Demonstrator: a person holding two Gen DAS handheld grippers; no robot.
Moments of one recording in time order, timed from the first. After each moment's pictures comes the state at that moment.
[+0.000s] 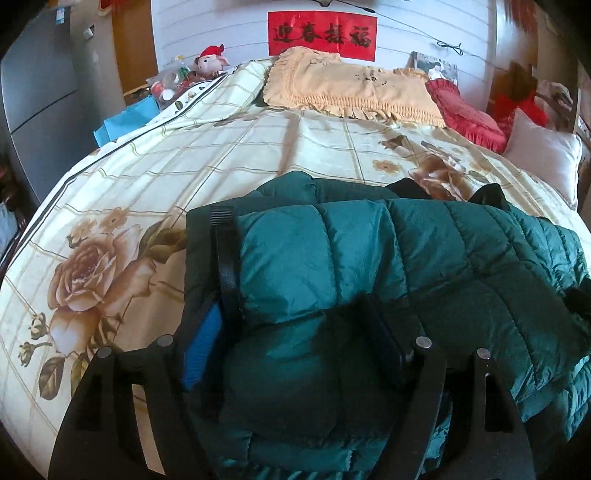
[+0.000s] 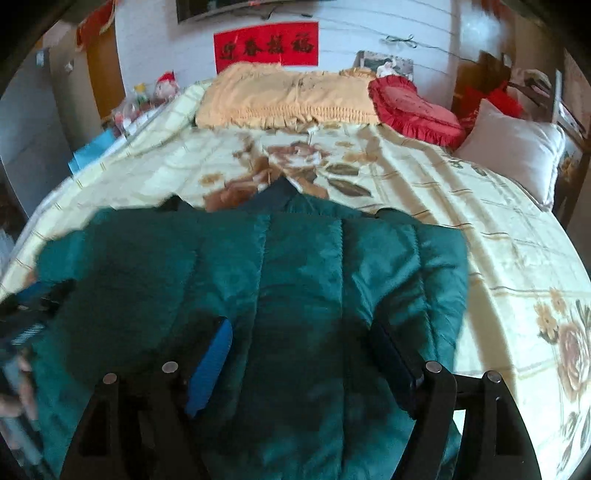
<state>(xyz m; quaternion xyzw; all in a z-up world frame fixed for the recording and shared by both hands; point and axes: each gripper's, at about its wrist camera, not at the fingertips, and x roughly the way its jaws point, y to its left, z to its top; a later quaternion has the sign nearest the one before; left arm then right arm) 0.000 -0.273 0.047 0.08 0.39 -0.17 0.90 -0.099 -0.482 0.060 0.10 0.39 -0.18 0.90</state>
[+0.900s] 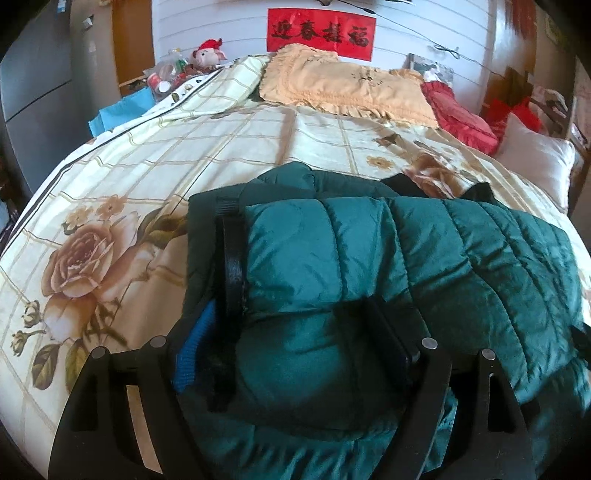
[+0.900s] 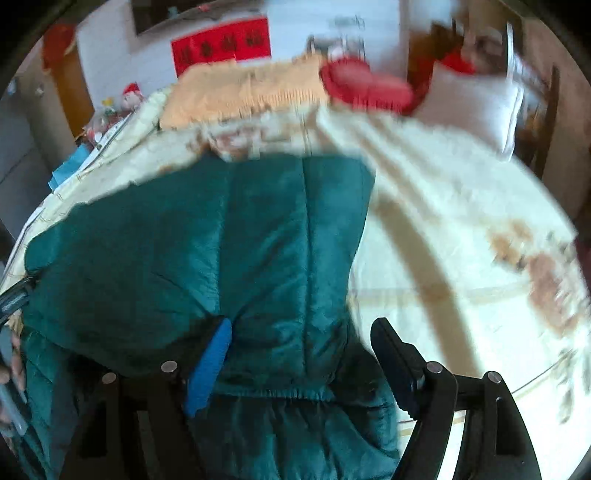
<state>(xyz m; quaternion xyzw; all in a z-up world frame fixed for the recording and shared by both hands) -0.010 -0.258 0.052 0.06 0.40 -0.19 0.90 -0.162 -0.523 0.031 0.15 0.41 -0.23 0.87</state>
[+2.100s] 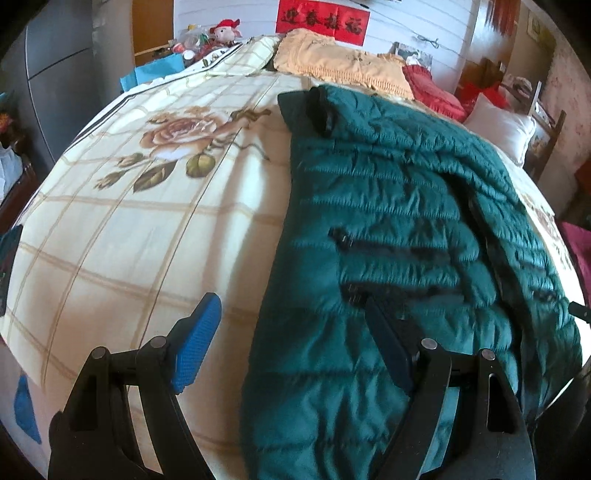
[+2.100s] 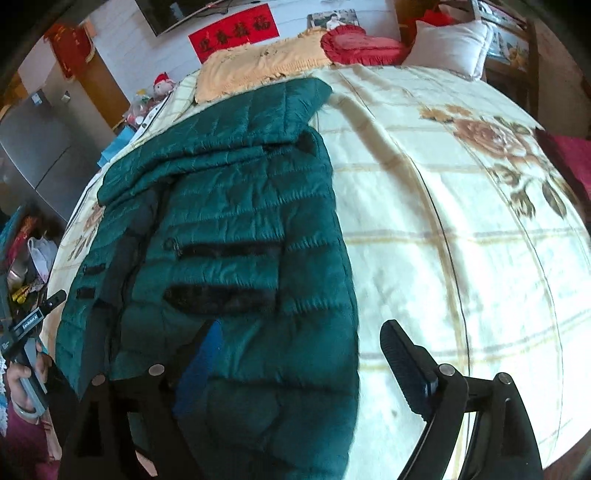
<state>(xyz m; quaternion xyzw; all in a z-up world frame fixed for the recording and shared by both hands) -0.213 -0.090 0.053 0.05 0.44 -0.21 0.87 -0.400 -0.457 0.033 0.22 0.44 -0.15 0.86</state>
